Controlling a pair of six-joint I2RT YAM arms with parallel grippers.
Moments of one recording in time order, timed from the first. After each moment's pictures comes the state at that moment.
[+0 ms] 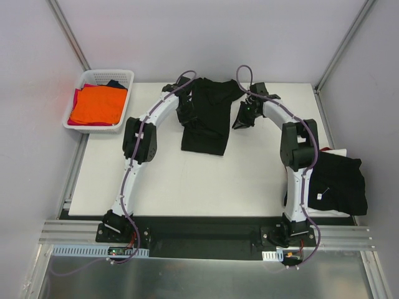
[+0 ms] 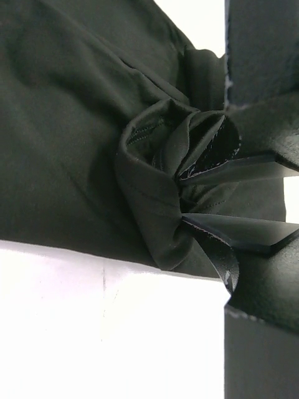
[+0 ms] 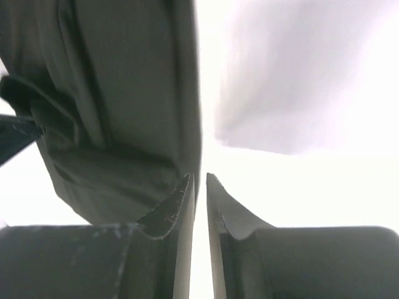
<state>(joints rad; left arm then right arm) -0.40 2.50 2.28 -1.01 0.17 -0.64 0.24 2.20 1.75 -0.65 -0.34 0.46</state>
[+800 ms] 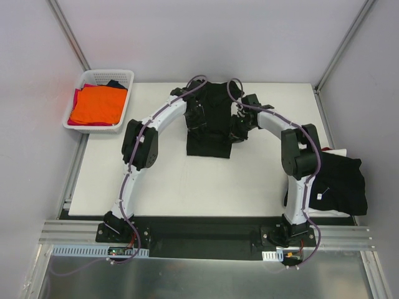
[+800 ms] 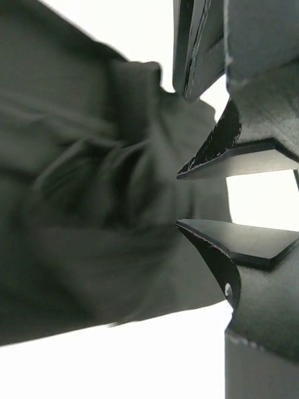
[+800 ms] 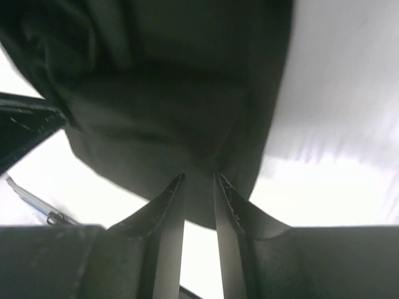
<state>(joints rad) -0.50 2.37 2.13 -0.99 0.17 -0.68 0.32 2.07 1.52 -0.61 -0.41 0.50</state>
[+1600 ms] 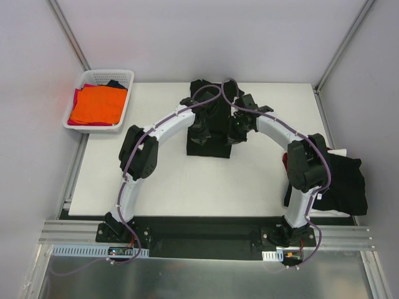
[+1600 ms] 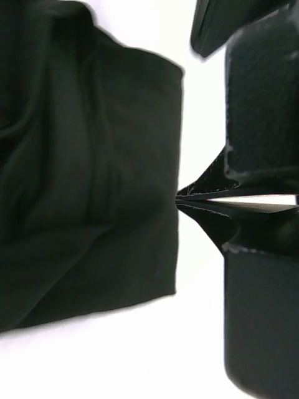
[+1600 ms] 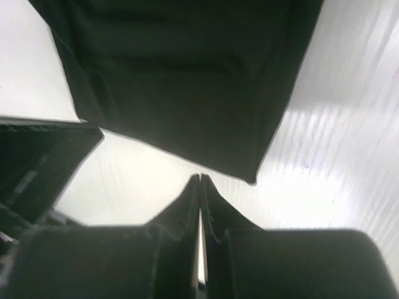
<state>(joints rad) -0.65 2.19 1.91 -1.02 -0.01 -0.71 0.42 1.88 1.39 -0.65 -0.31 0.52</state>
